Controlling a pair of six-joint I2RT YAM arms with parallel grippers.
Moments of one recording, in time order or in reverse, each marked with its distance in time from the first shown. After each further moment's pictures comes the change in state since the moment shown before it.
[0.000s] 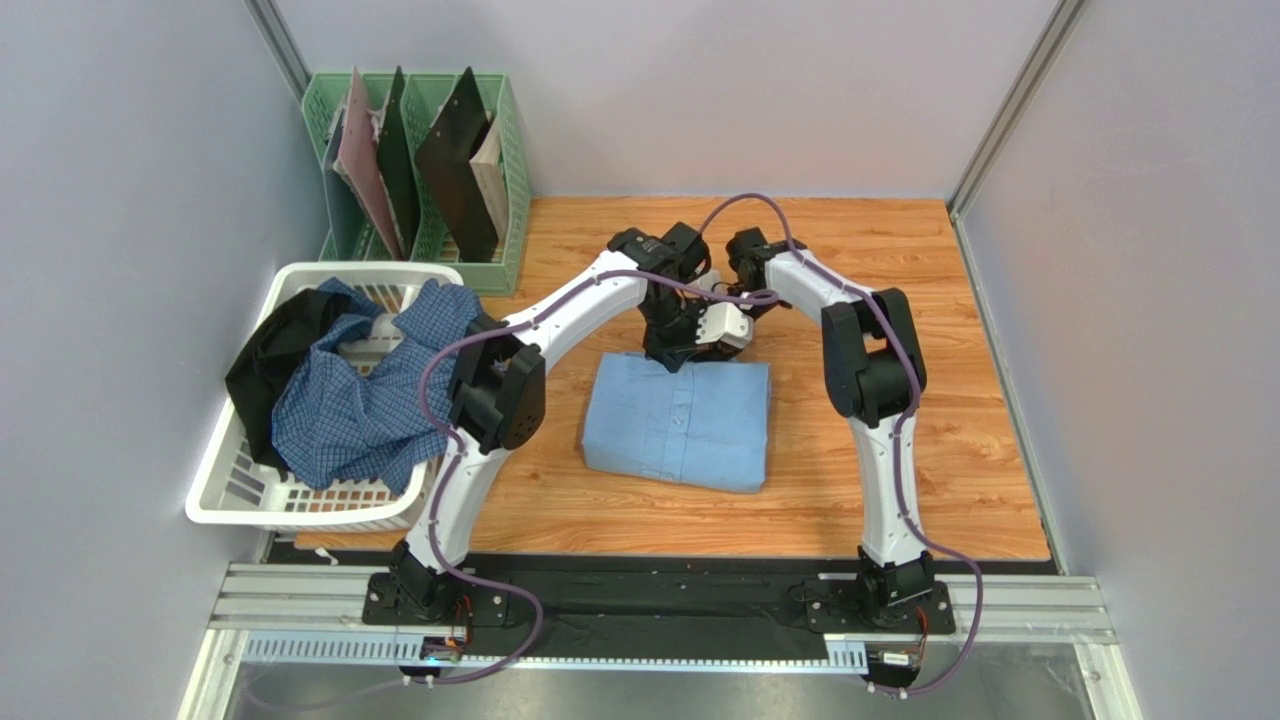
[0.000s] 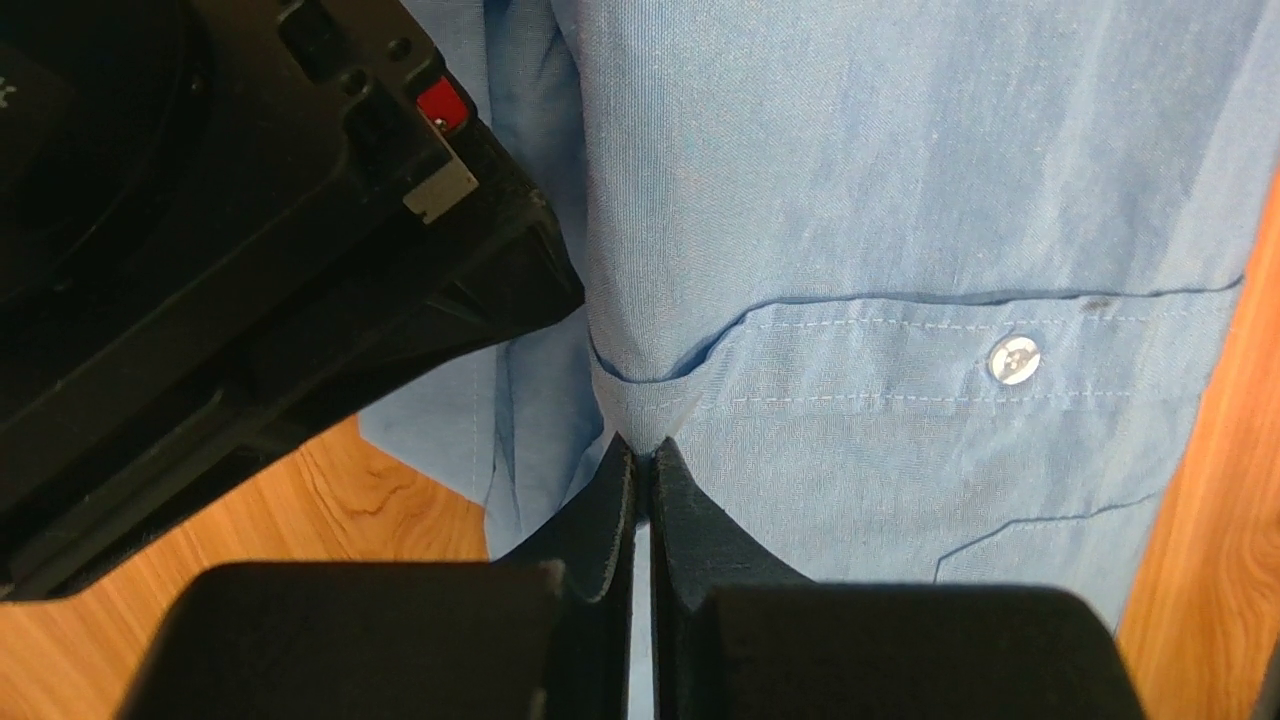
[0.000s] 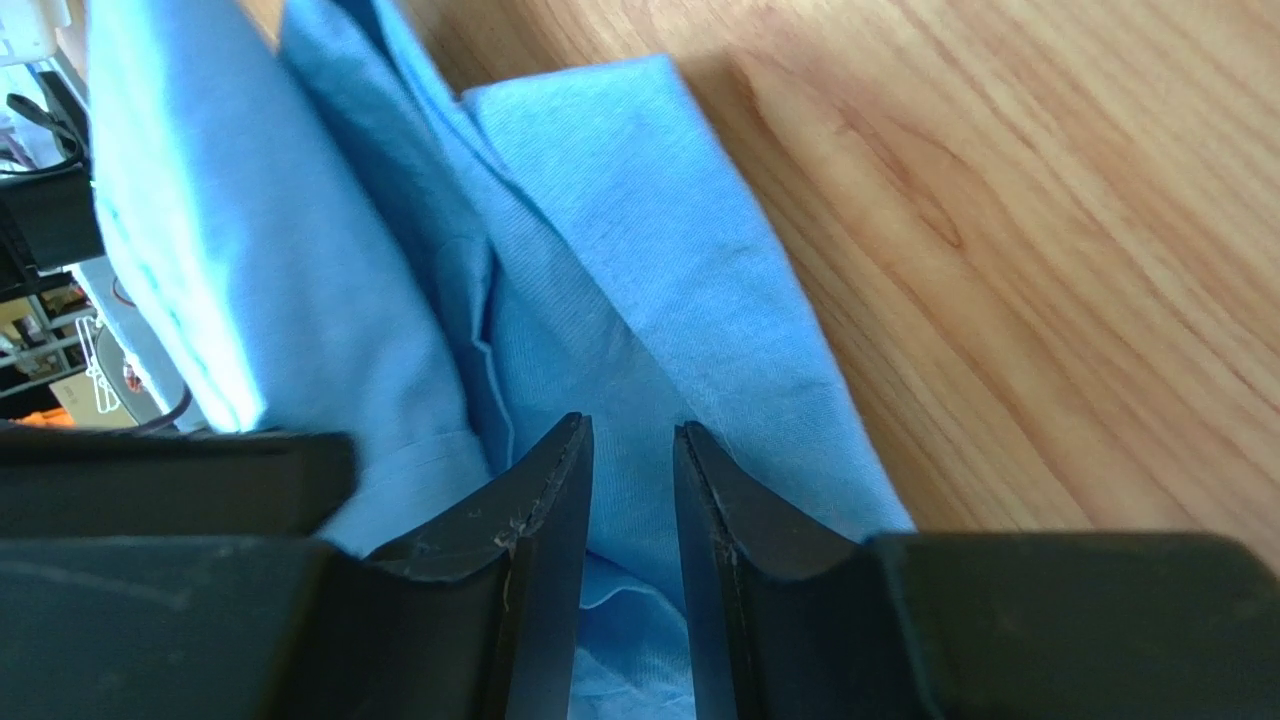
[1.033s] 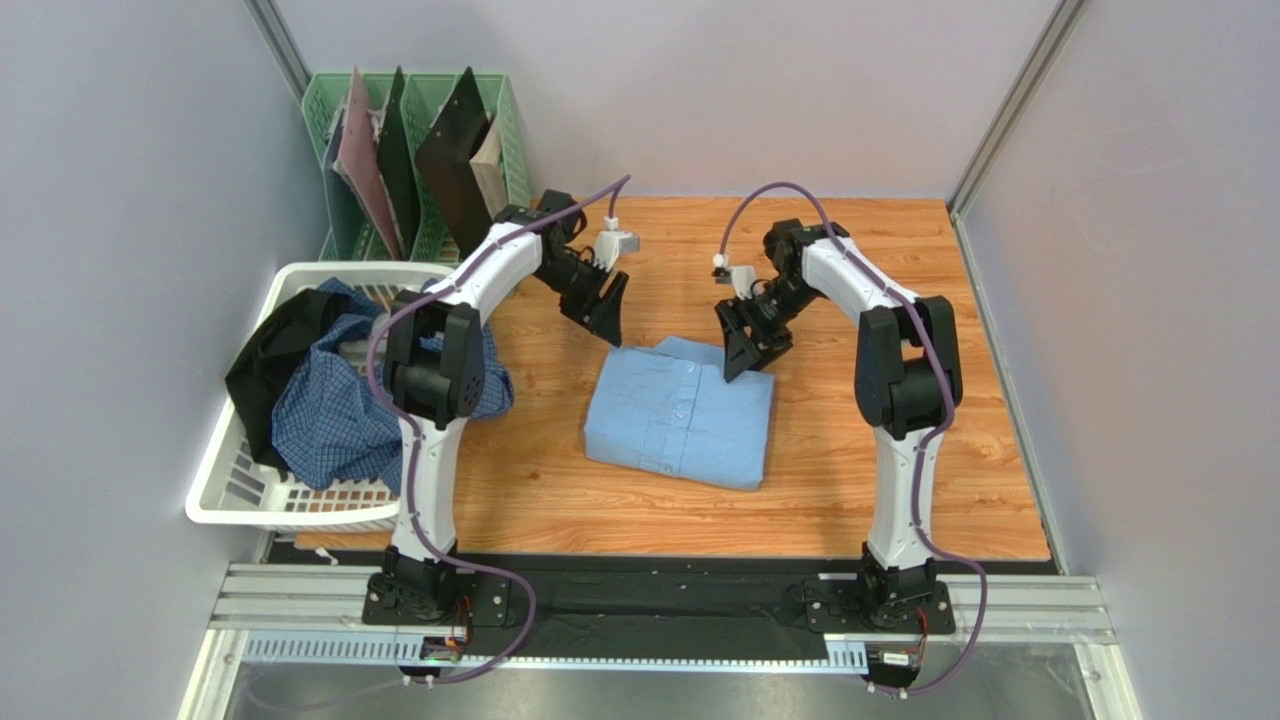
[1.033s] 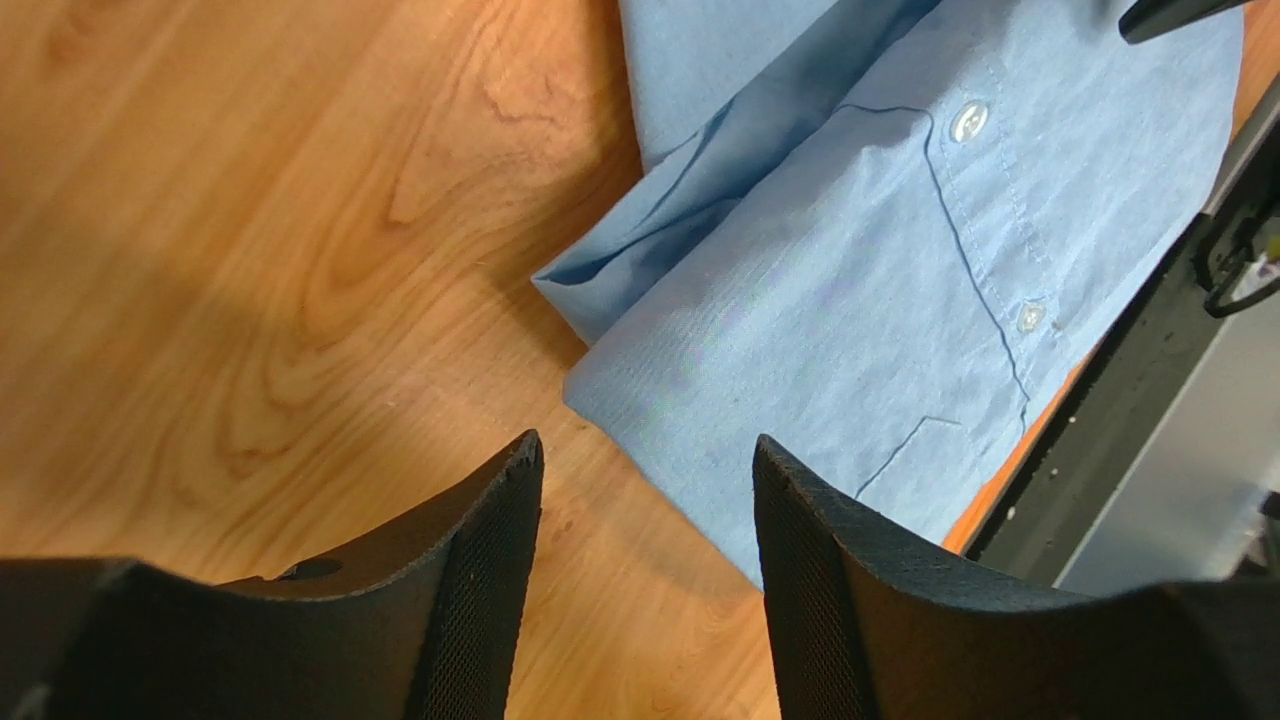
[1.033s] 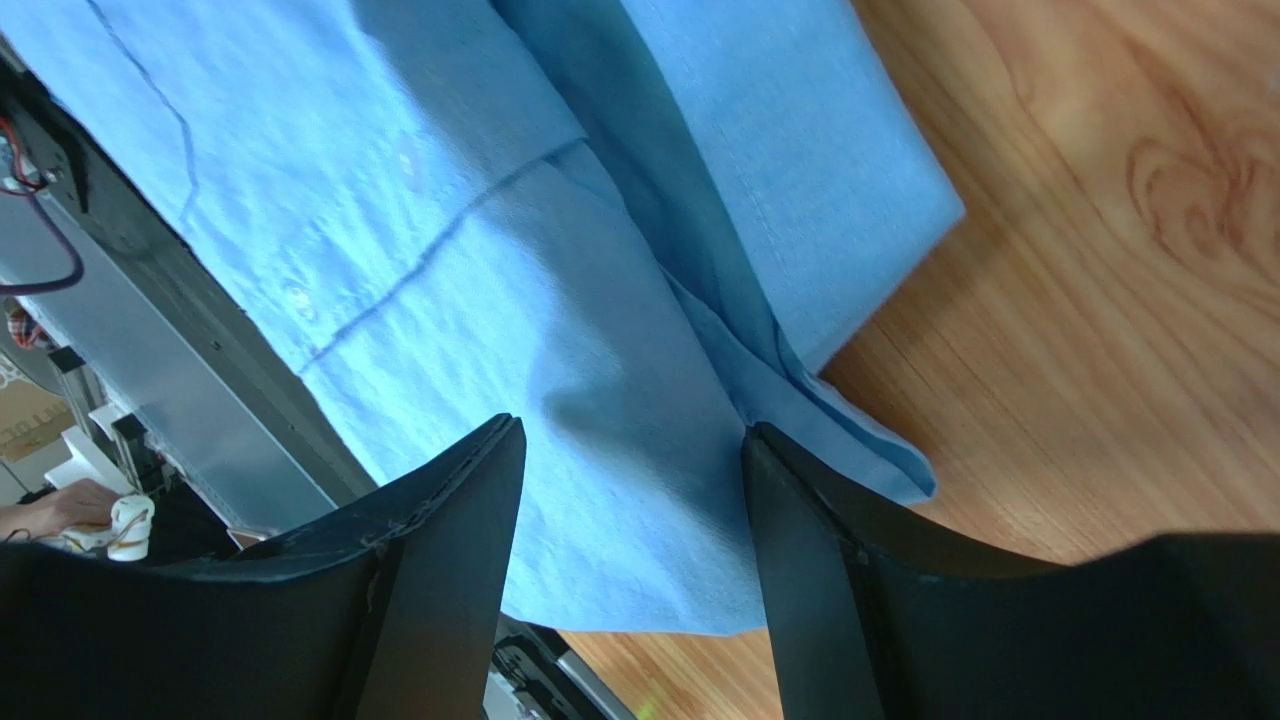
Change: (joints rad) left arm 0.384 -0.064 -0.187 0.158 0.260 -0.609; right arm -0.085 -0.148 -0.028 -0.253 0.136 -0.178
